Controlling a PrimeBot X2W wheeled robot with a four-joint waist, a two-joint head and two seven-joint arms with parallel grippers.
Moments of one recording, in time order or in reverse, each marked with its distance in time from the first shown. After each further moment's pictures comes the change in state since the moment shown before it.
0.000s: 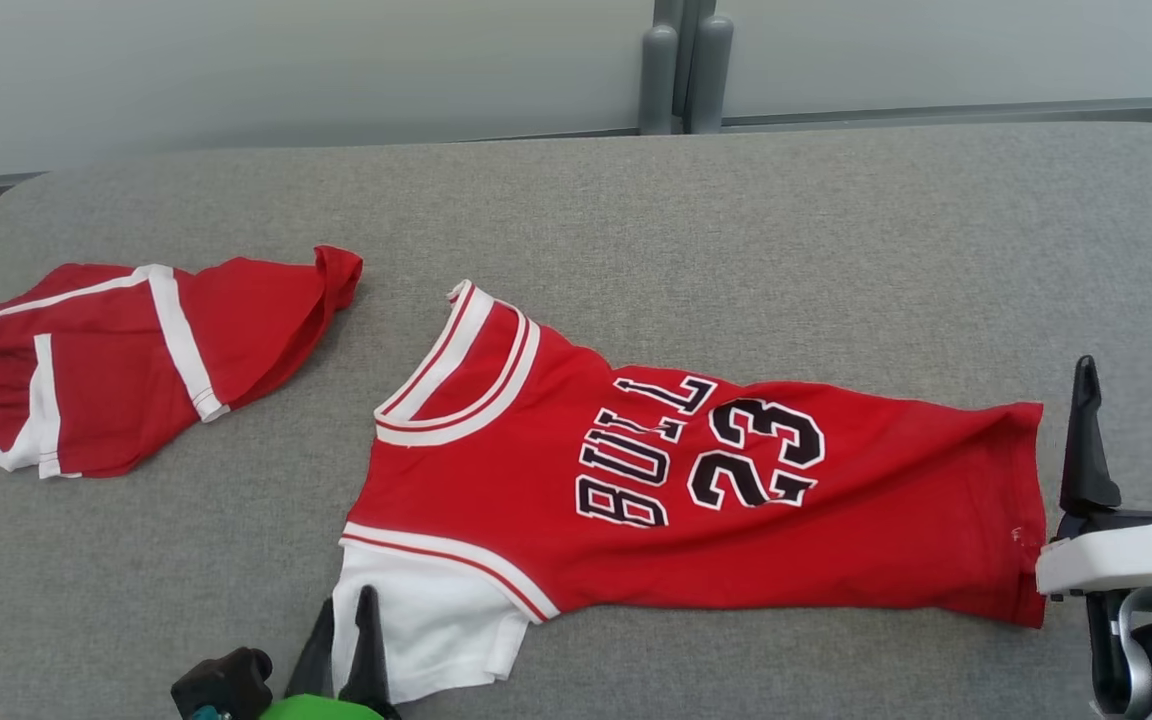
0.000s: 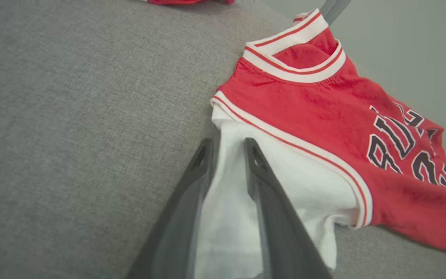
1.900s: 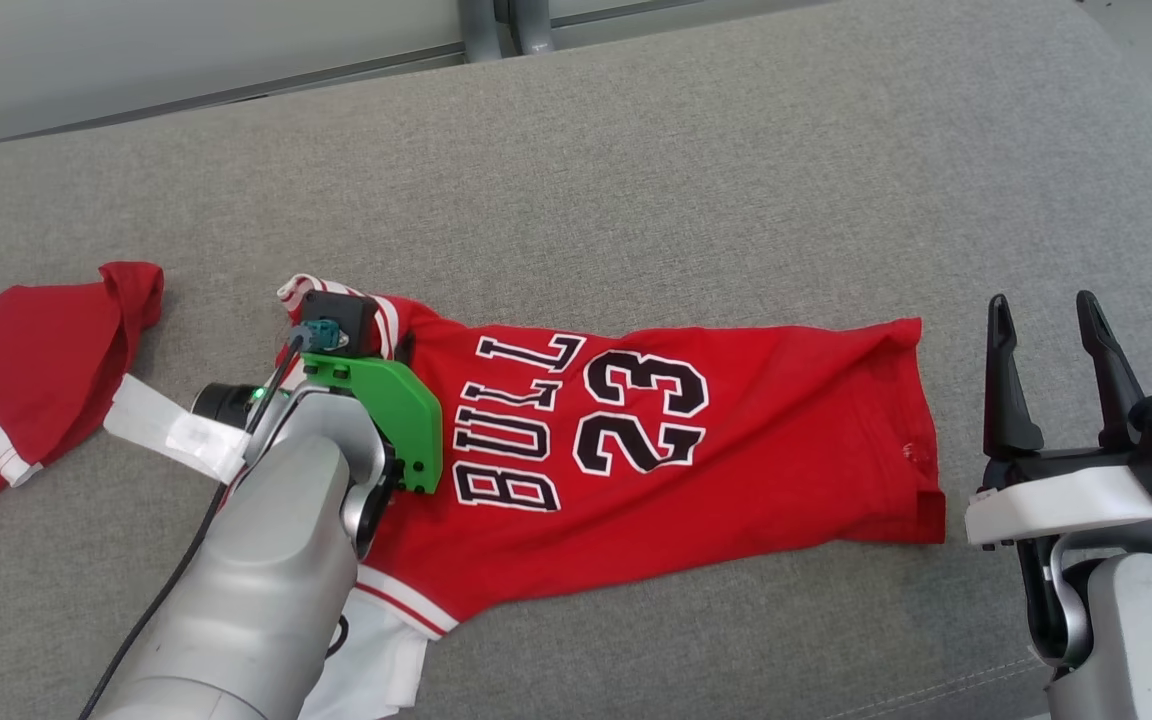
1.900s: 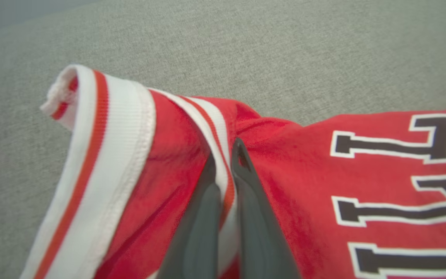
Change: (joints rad) left arm -0.850 -0.032 -0.277 0.805 0.175 -0.119 0.179; right arm -0.095 0.000 0.119 0.009 -0.003 0.000 0.000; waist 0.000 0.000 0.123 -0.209
